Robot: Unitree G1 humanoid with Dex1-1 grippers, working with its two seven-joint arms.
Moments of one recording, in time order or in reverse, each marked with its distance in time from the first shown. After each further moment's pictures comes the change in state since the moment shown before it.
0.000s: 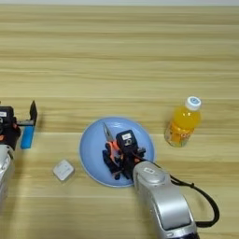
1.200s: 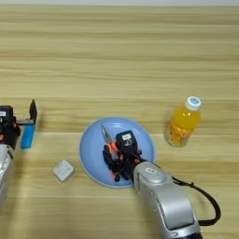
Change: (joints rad) left arm 0.006 -0.004 0.000 -0.020 0.000 0.000 0.003; right arm 0.000 -0.030 0.005 -0.025 0.064 0.014 0.007
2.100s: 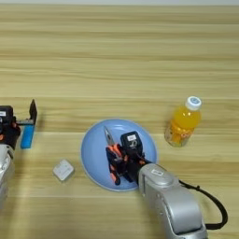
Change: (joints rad) left arm 0.000 0.000 0.000 0.000 0.000 0.000 0.000; right arm 0.021 -0.001 -0.057 -0.067 0.052 0.054 0.007
